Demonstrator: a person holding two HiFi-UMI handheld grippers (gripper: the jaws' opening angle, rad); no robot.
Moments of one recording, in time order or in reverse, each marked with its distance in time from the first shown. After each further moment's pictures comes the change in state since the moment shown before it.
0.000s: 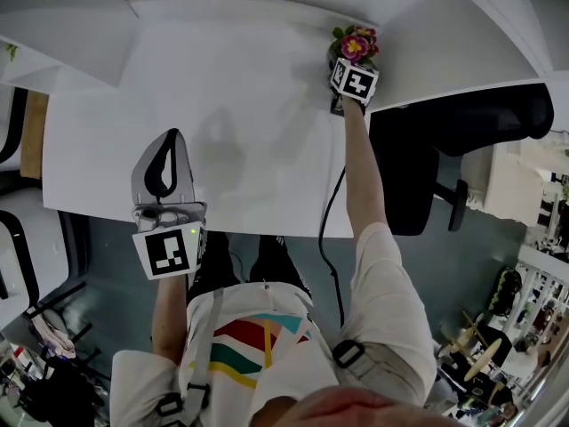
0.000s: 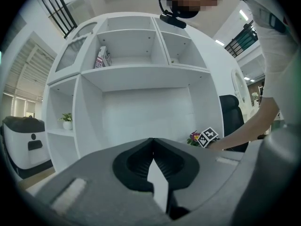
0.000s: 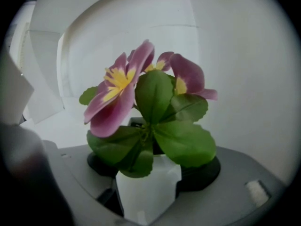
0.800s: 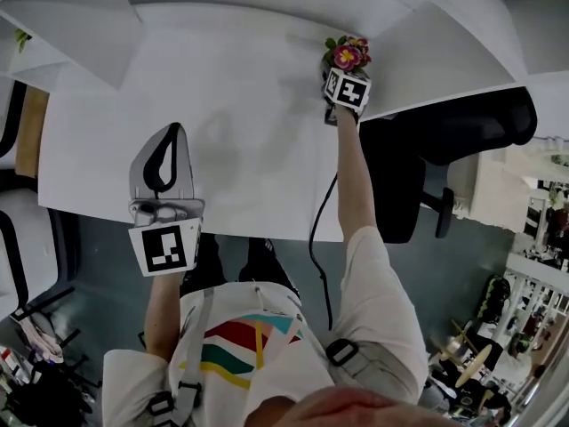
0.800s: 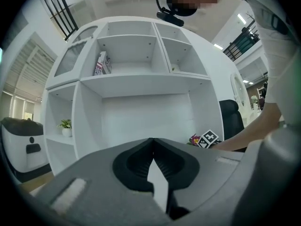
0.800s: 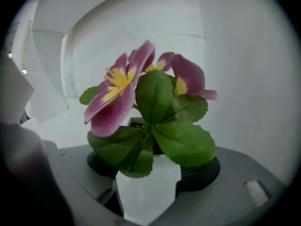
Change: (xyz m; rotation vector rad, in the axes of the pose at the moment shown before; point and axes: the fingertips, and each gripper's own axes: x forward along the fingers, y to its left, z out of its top) left arm -0.002 0.002 0.029 -0.022 -0.042 -0.007; right arm -0.022 0.008 0.017 -0.034 0.023 0.013
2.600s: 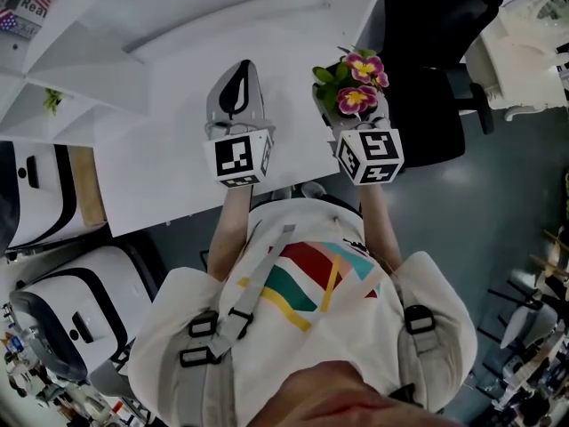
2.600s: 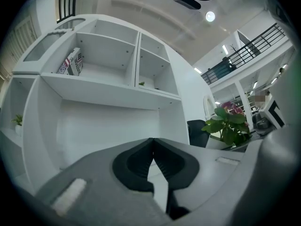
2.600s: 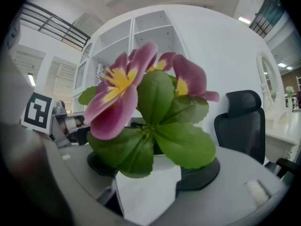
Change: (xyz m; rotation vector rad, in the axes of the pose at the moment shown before) left arm 0.011 -0.117 0.046 -0.042 -0.156 -0.367; right arm -0.384 0.112 -0.002 0.100 -0.445 0.094
